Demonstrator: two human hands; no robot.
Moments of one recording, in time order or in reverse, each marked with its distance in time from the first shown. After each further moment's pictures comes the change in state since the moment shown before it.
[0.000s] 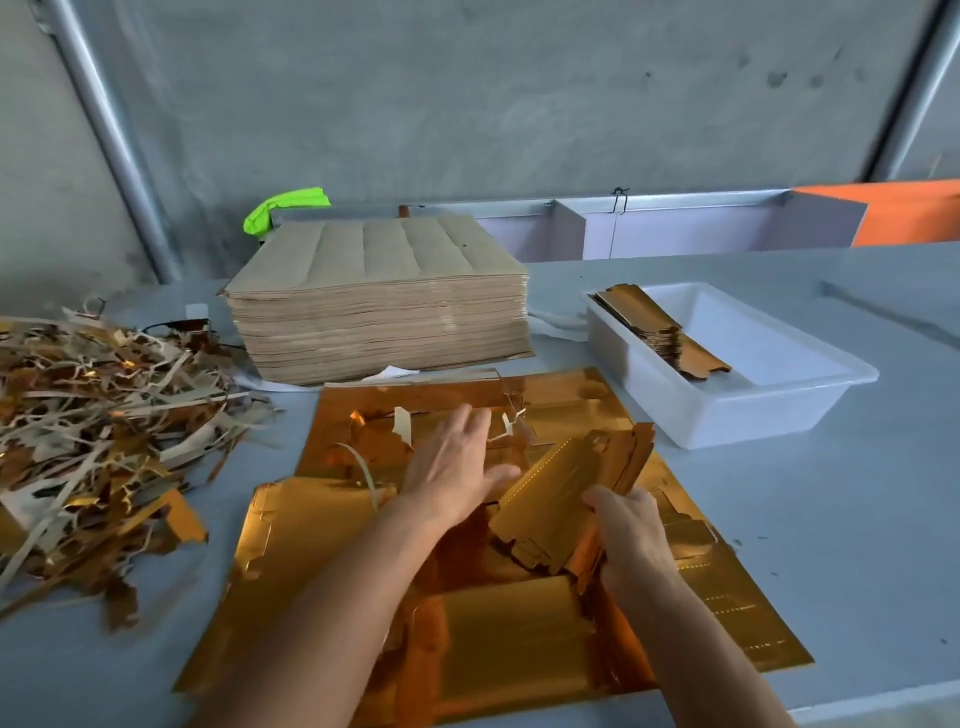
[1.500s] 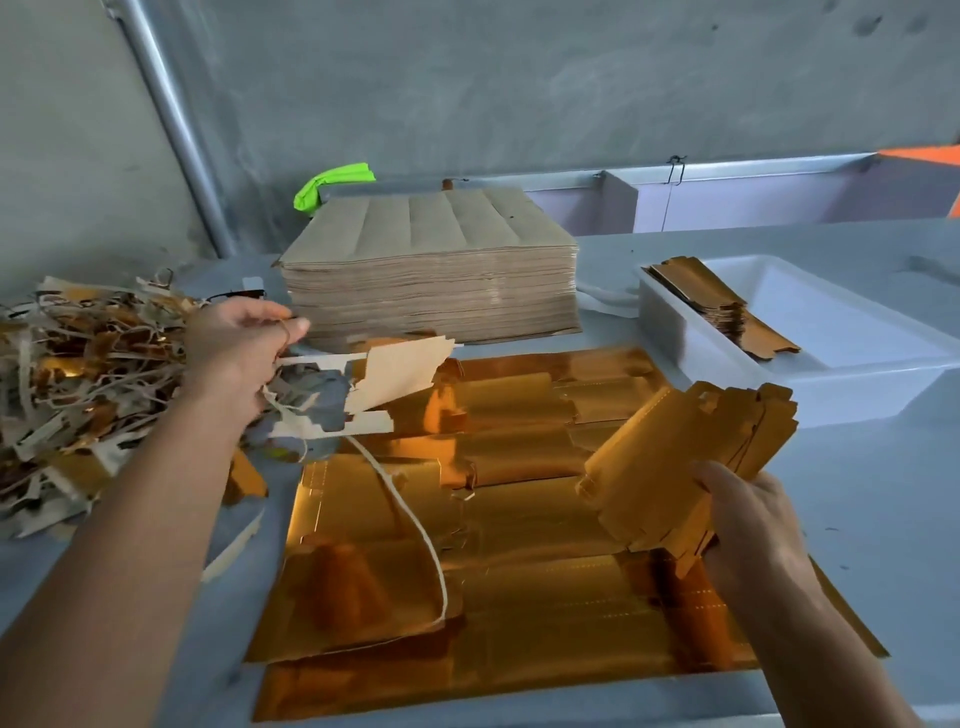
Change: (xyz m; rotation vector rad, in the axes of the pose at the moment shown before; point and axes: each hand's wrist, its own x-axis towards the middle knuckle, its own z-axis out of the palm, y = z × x) left_hand -0.037 -0.149 -0.119 -0.972 0.648 -0.656; right_hand -0.008 -0.009 -0.035 0.083 0.090 -0.077
